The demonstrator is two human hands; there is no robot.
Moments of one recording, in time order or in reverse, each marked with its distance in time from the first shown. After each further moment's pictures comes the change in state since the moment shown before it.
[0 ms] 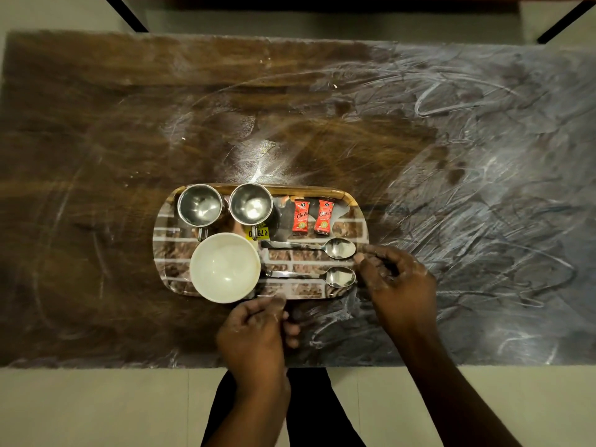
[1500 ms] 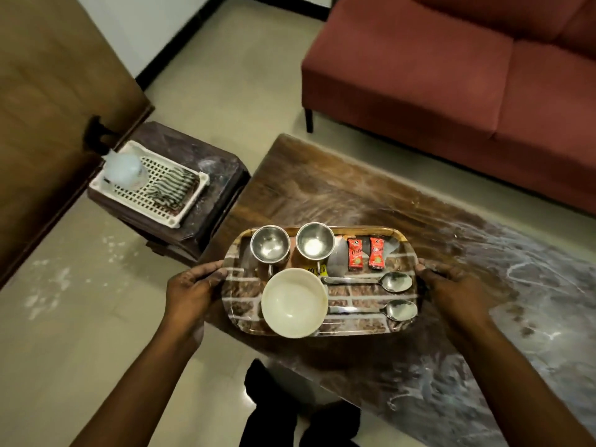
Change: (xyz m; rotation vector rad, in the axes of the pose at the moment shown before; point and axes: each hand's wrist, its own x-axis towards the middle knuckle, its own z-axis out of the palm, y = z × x) left_hand 0.089 0.238 -0.290 -0.188 -0.025 0.223; right_hand -0.010 -0.268 0.063 0.158 -0.361 0.111
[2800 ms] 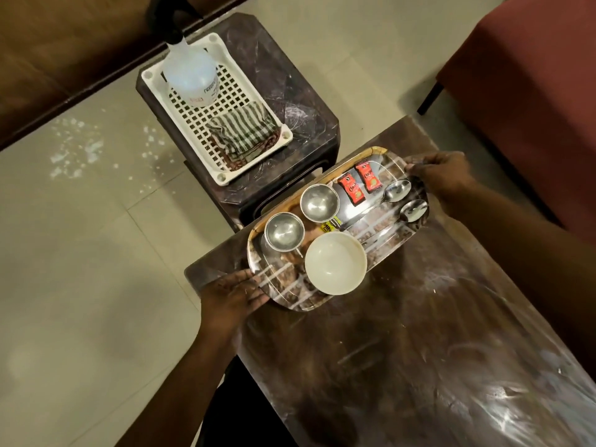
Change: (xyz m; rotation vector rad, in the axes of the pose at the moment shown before) left_hand 0.102 -0.094 0.018 -0.531 0.303 -0.335; right_hand 0.257 -0.127 0.332 -0.618 -0.460 -0.204
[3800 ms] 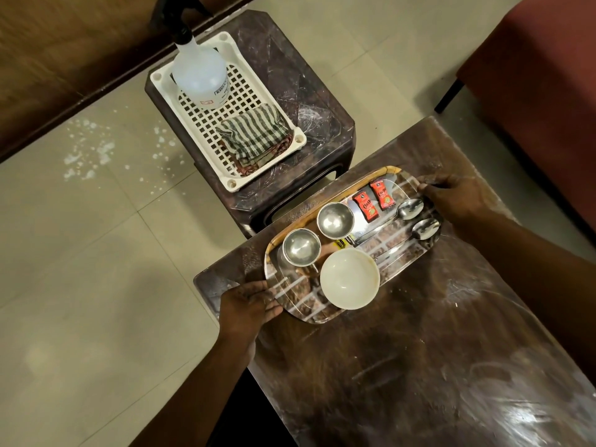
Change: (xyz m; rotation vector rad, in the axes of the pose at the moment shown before) left_hand 0.032 -0.023 -0.006 0.230 -0.020 -0.025; right_hand 0.012 0.033 0.018 -0.075 0.044 0.047
